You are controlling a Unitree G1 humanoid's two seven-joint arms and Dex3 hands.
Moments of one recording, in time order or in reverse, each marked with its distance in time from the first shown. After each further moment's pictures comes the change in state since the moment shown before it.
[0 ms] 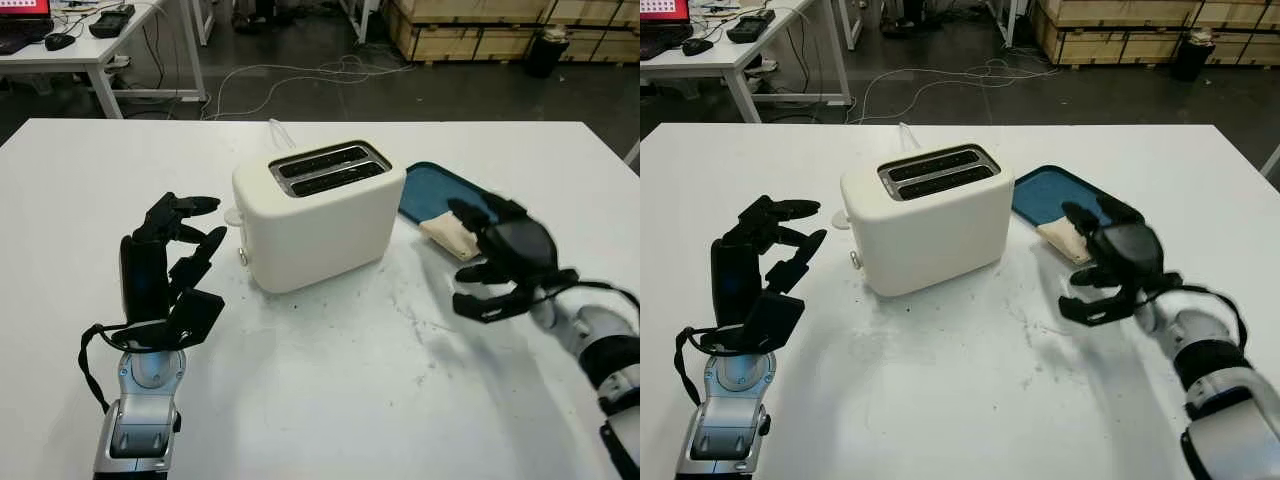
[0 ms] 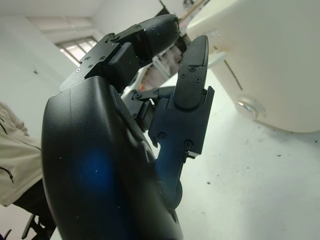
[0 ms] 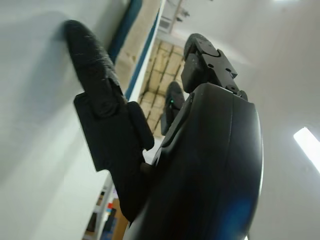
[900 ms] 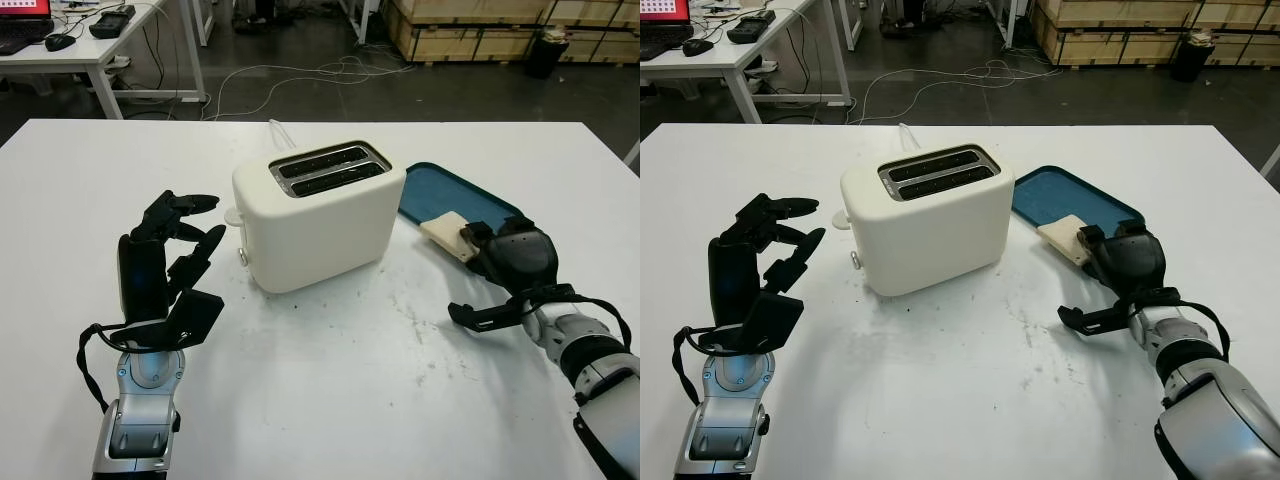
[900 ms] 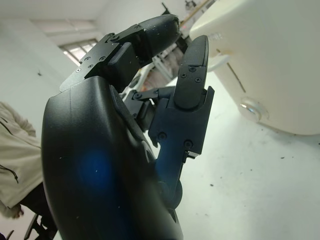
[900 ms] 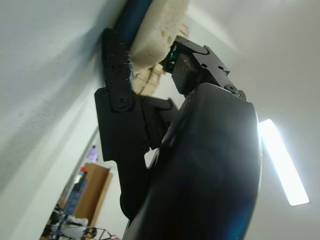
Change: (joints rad) left arm 0.000 0.001 0.004 -0.007 0.007 -0.009 0.001; right arm -0.074 0.054 0.150 0.155 -0.052 0.261 -0.144
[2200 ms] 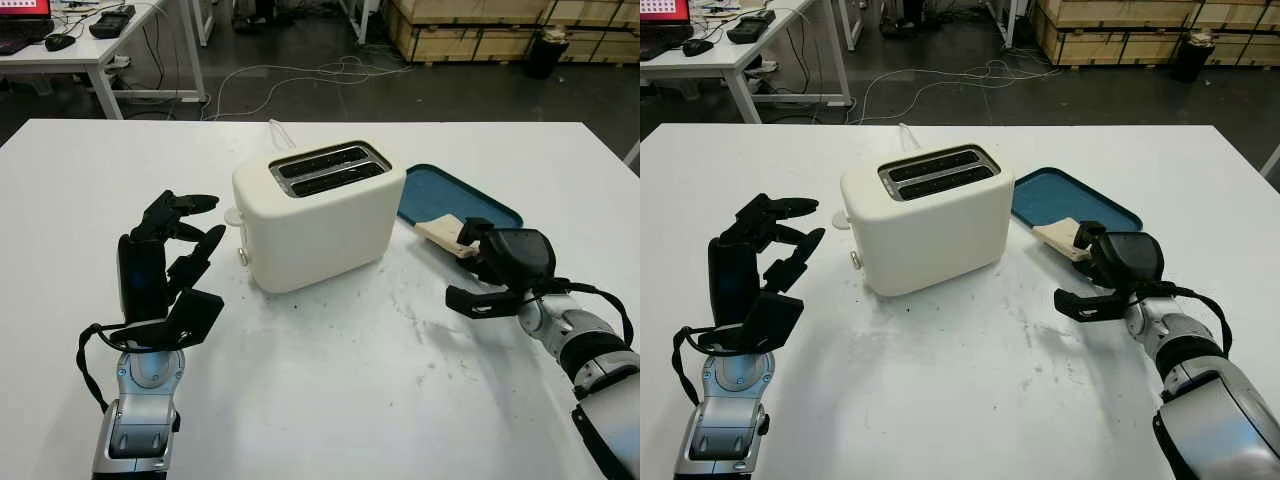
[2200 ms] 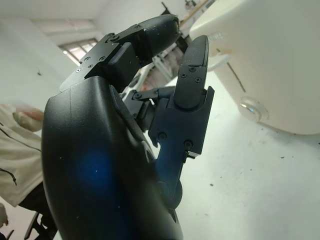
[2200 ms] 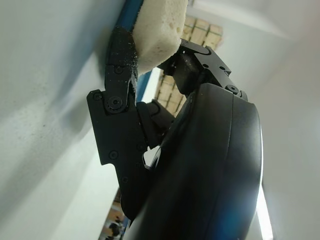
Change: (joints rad) left arm 0.000 0.000 0.000 -0.002 0.000 0.005 -0.001; right arm -0.002 -0.001 -0.148 -0.018 0.173 -0.208 0.228
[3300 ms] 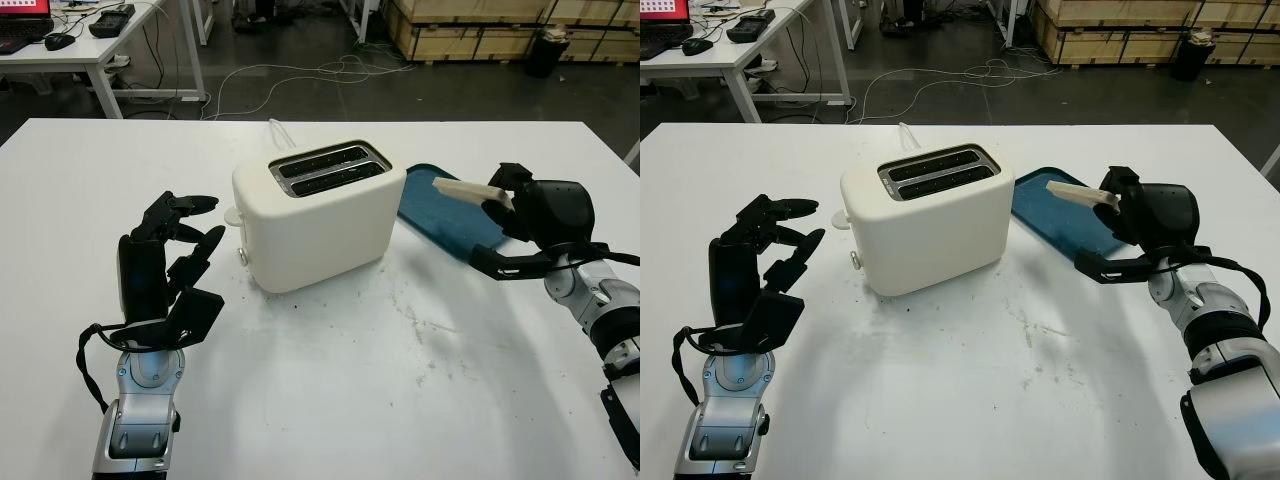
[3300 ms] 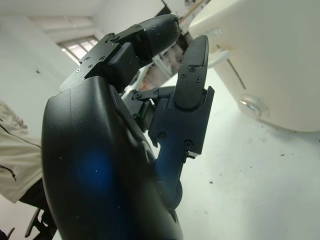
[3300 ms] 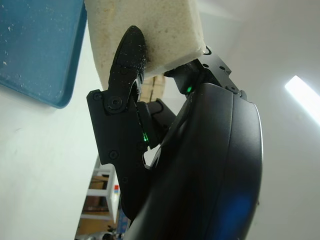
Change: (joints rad) left arm 0.000 0.000 0.000 0.000 0.002 0.014 0.000; right arm -0.058 -0.112 -0.095 -0.103 0.005 -0.067 -0.035
